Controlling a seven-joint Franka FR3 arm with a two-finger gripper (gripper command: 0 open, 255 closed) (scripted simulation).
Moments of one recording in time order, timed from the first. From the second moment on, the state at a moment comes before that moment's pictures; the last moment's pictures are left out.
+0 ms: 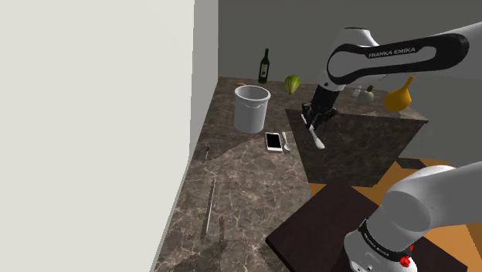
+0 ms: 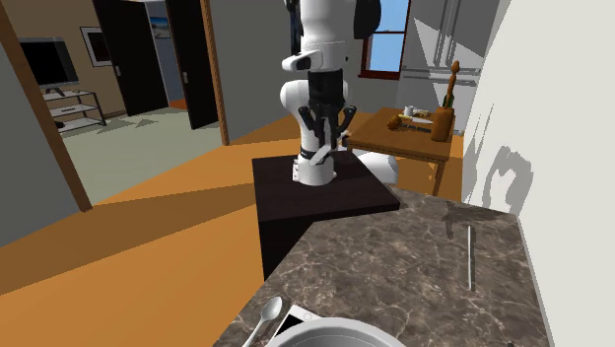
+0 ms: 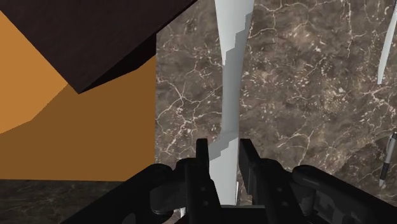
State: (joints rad) arm -0.21 -0.56 0.00 -2.54 0.07 2.01 0.40
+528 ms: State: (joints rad) arm -0.19 -0.28 0.04 -2.29 0.09 2.04 0.46
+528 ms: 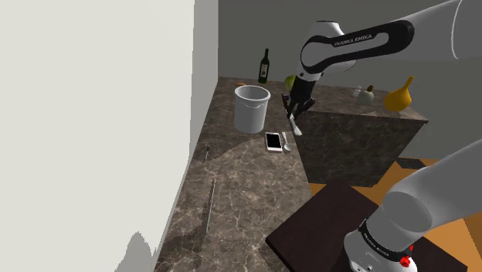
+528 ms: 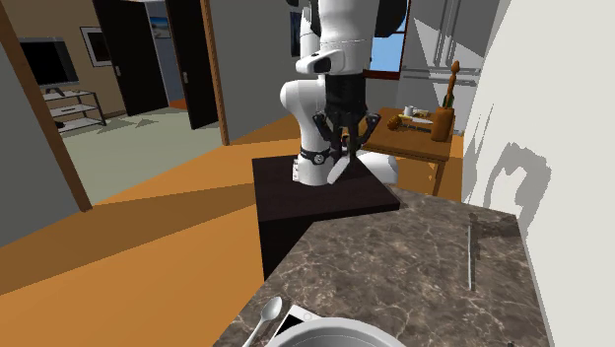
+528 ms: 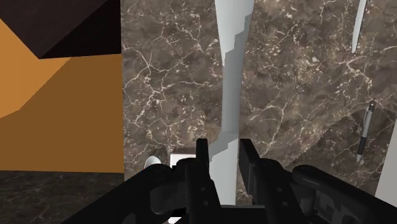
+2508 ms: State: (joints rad) arm -0.16 0.22 0.08 -1.98 0.06 2.23 0.54
